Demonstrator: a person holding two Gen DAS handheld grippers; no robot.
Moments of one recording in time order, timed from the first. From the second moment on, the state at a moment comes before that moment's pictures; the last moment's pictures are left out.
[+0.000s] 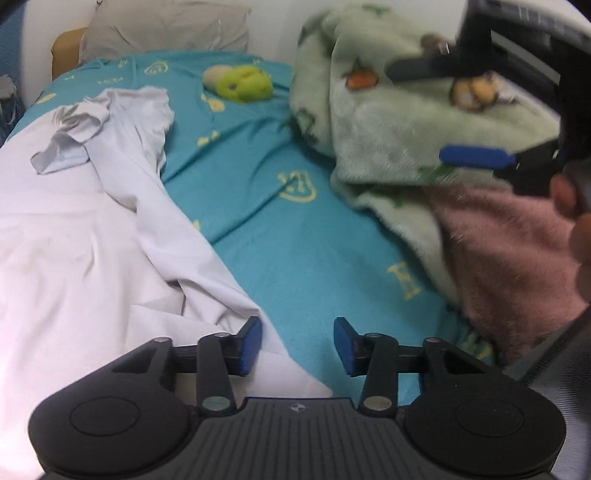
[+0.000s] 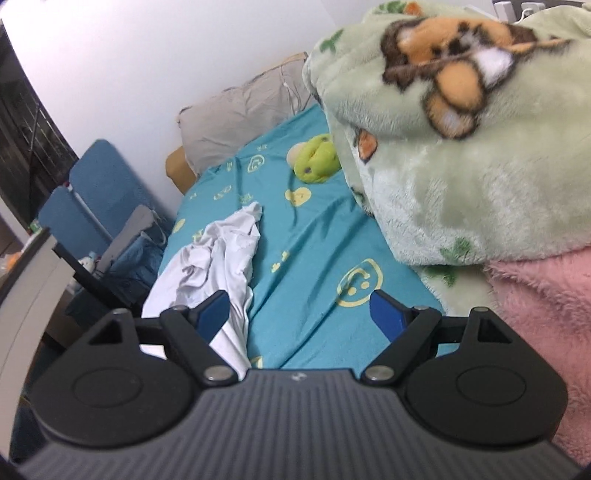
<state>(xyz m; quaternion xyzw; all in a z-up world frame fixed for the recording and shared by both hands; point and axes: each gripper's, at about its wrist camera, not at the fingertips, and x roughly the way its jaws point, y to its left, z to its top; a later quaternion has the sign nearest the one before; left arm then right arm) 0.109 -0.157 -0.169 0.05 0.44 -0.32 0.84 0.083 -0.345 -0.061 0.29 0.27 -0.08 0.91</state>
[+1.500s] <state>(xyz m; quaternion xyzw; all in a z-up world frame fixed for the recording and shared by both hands) 0.084 -0.025 -0.099 0.01 0.39 -0.25 0.89 0.111 -0.332 -0.088 0.31 0.34 -0.06 0.89</state>
